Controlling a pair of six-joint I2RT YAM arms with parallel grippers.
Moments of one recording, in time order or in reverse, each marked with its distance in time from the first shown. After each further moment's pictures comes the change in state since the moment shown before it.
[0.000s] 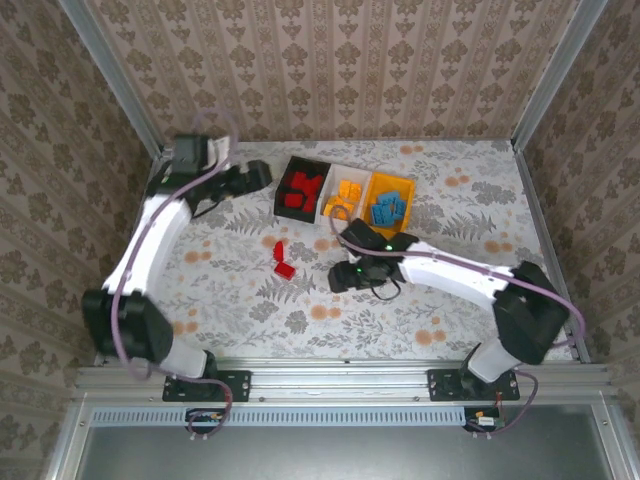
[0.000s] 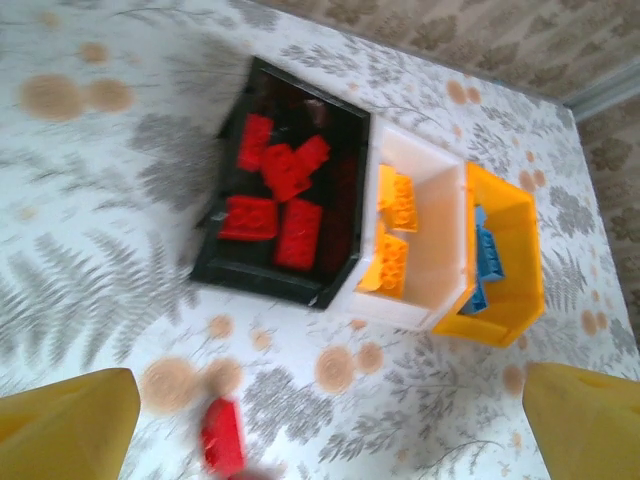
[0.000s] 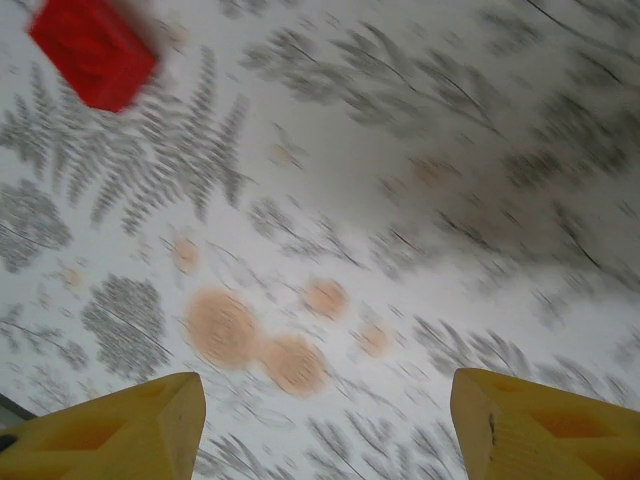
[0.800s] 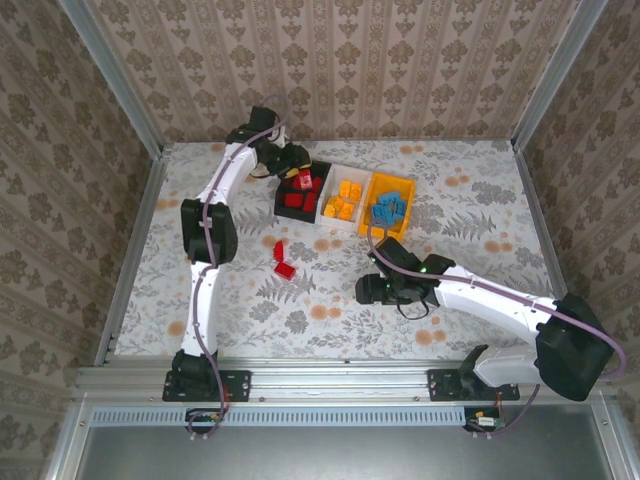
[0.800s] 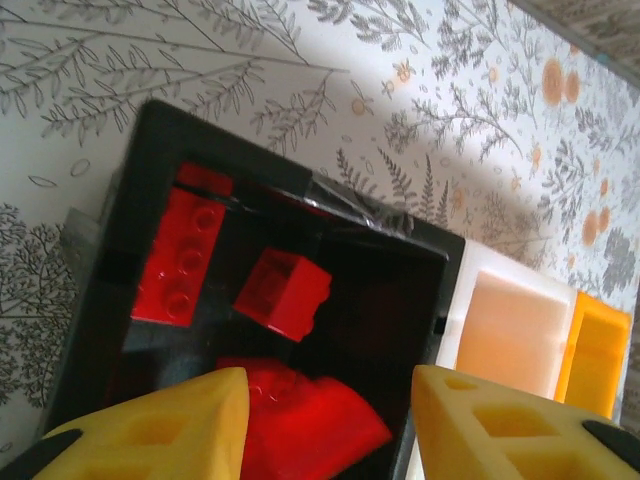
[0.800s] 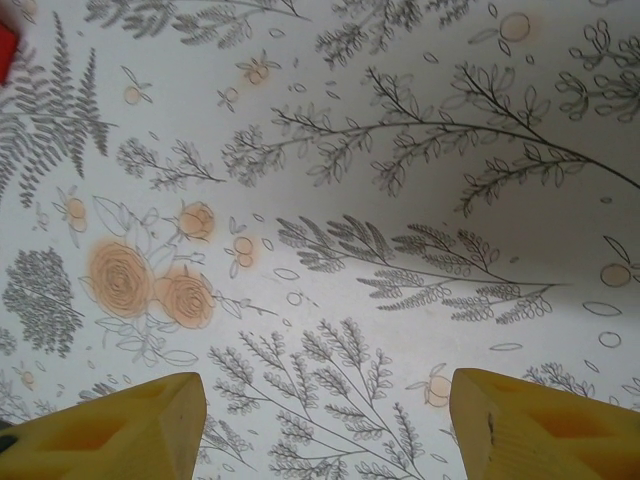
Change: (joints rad) left arm -0.144 1.105 1.094 -0.258 0.078 -0.167; right arm -0.054 -0.322 -0.340 0.019 0.058 0.164
